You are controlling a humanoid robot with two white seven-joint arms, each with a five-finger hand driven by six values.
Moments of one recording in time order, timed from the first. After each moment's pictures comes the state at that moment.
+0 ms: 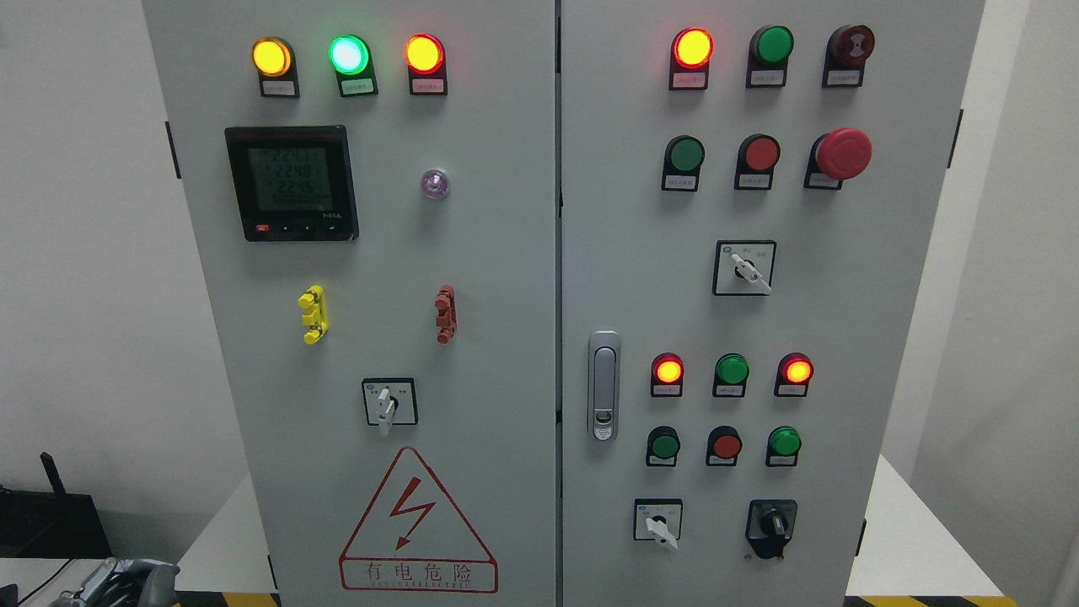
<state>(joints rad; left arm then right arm) 0.00 0.22 0.19 -1.95 0.05 0.03 0.20 0.12 0.12 0.00 -0.11 0.00 0.01 -0.06</state>
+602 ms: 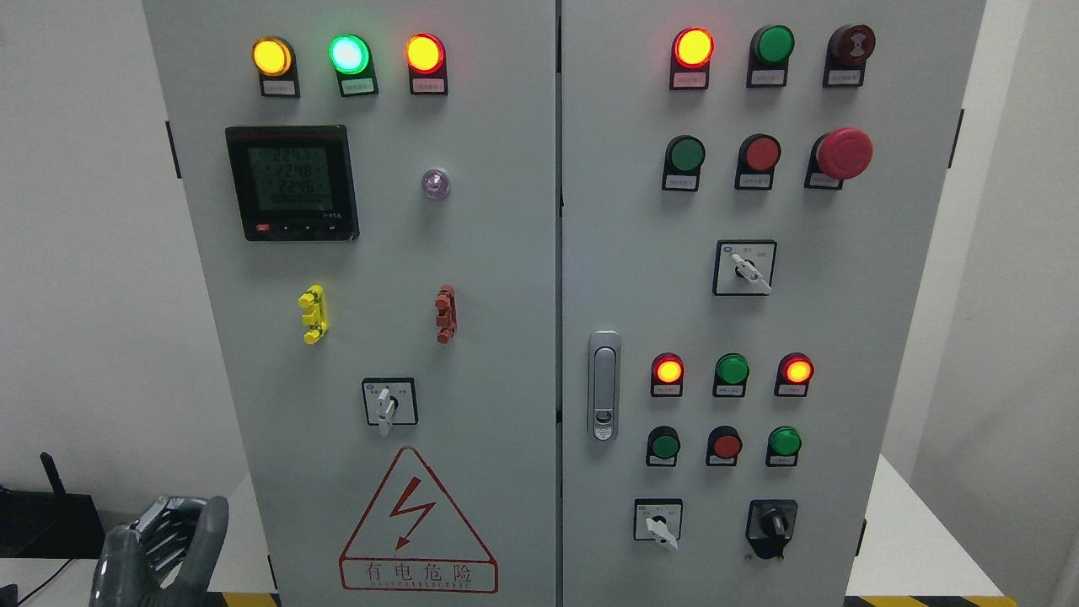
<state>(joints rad) -0.15 0.21 0.08 -1.95 0.04 0.15 0.26 0.12 0.12 0.00 -0.11 0.00 0.01 -0.06</state>
